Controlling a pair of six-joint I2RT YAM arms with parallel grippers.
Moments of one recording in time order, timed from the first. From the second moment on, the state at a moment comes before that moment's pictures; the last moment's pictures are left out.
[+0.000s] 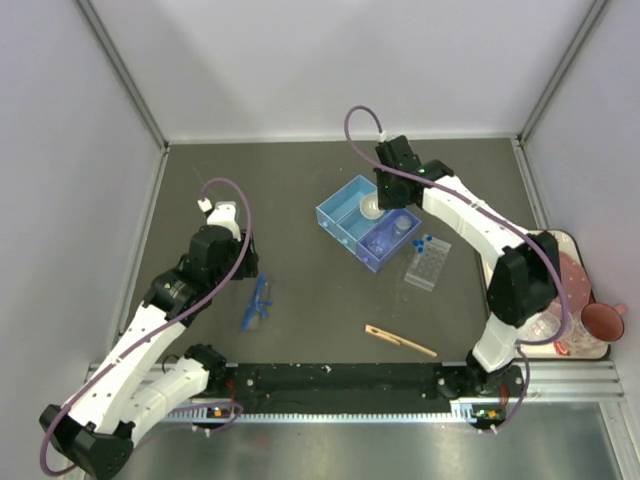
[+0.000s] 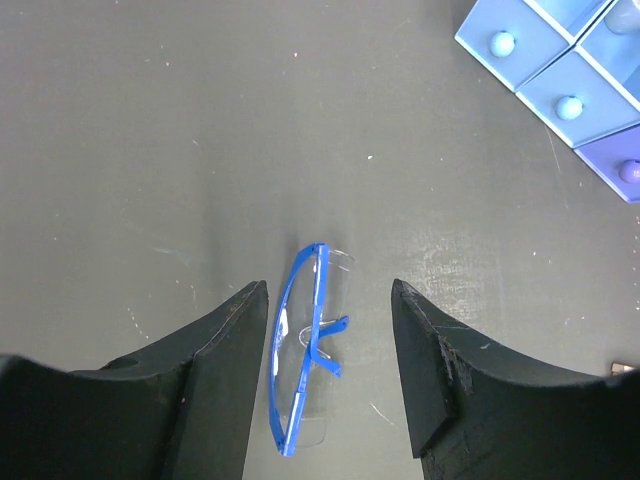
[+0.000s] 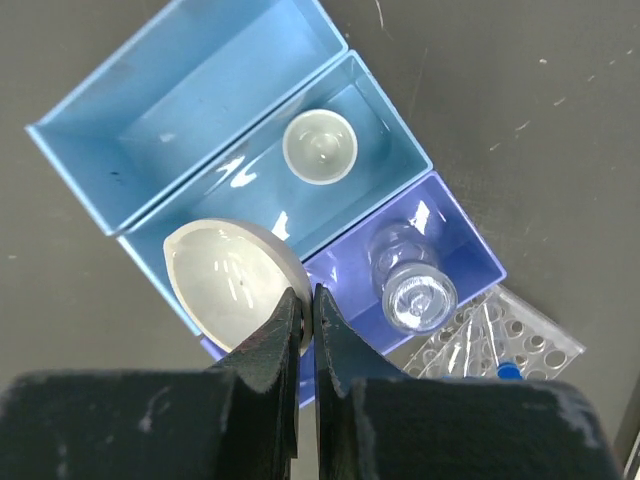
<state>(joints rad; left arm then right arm) -0.48 0.79 0.83 -0.67 -0.25 -0.36 0.54 1.71 1.55 -0.73 0.20 0.37</state>
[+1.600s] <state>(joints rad) -0.48 0.78 0.82 -0.67 -0.25 -0.35 0.60 2.03 1.69 -0.78 0.10 0.14</state>
